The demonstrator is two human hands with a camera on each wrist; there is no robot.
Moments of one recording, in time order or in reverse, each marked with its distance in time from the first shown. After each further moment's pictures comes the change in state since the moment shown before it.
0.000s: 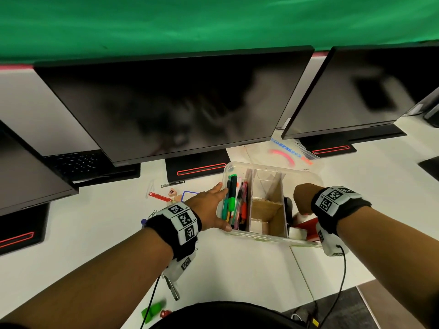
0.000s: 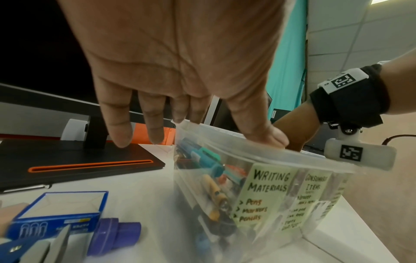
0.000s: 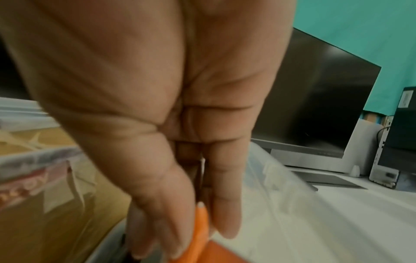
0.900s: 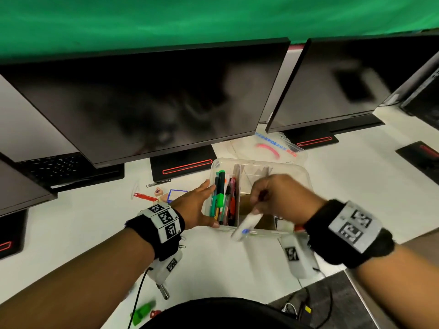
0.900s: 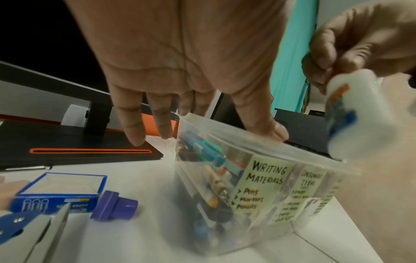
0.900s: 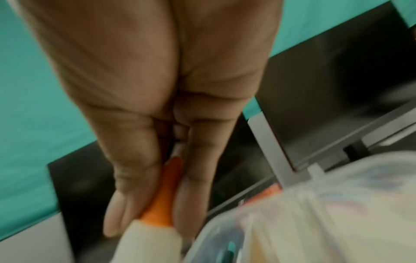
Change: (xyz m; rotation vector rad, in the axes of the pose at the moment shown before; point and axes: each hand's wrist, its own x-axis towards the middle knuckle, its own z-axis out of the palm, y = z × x) left_hand 0.001 -0.002 0.007 -0.097 0.005 0.033; right_hand -0.125 -0.043 -0.033 0.721 0.349 -0.389
